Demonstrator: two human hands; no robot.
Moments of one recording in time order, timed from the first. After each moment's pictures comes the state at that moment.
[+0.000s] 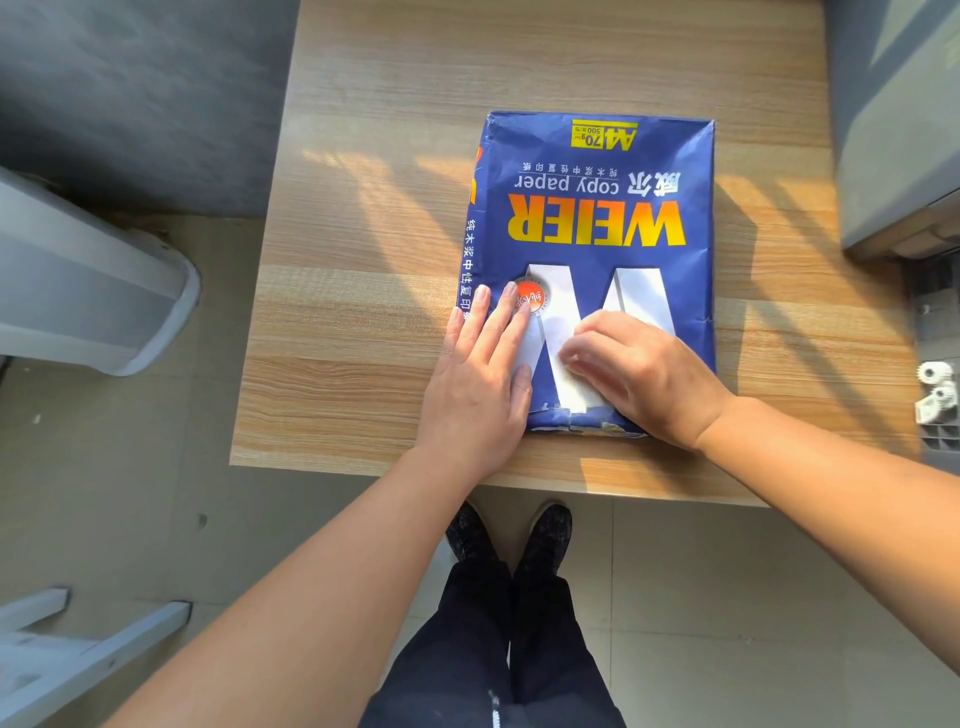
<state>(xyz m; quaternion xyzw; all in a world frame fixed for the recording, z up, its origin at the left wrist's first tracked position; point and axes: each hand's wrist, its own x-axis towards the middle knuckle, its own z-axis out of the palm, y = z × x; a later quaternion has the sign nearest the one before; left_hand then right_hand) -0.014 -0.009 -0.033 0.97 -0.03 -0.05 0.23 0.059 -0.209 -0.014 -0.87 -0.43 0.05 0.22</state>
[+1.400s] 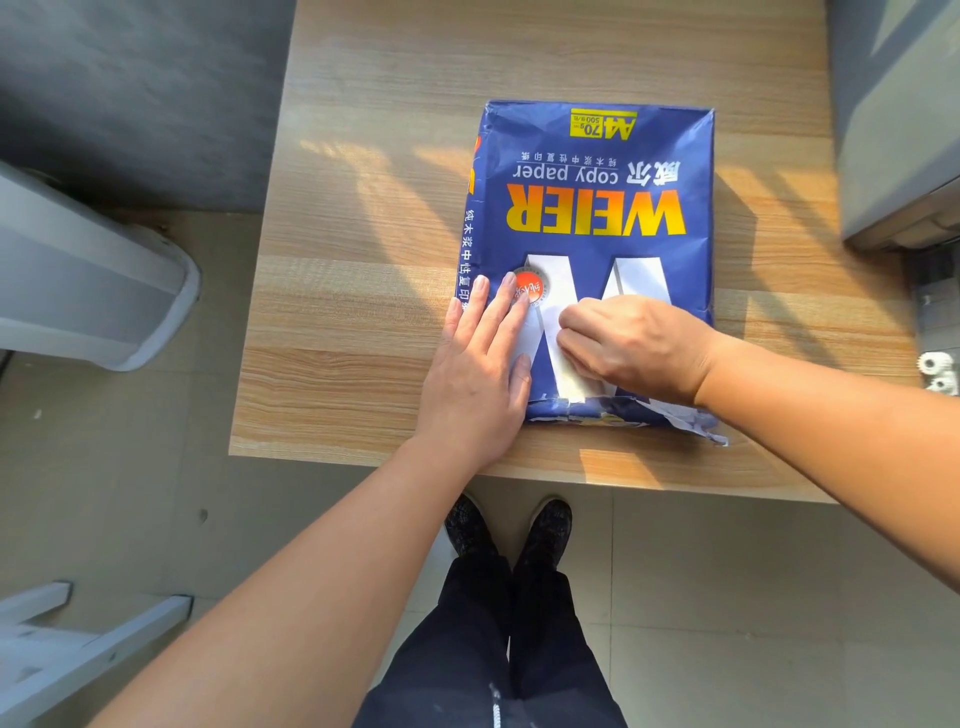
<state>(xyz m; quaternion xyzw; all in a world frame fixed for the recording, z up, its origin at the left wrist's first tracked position) -0.014 -0.009 -0.033 0.97 -0.03 -0.05 0.23 0.088 -0.202 -0.014 -0.77 -0.63 -0.06 0.00</state>
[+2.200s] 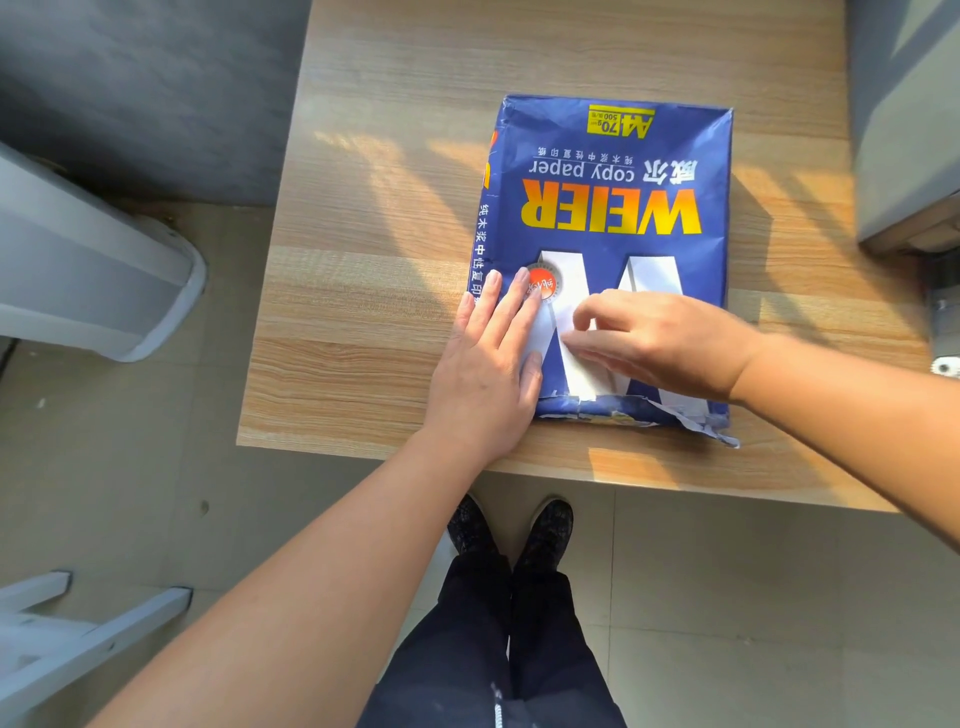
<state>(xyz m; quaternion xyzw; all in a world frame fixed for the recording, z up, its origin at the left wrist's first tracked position) -0.013 -0.007 -0.036 0.98 -0.04 -0.04 0.21 0.093 -0.212 -0.010 -0.79 -0.60 0.05 0.08</state>
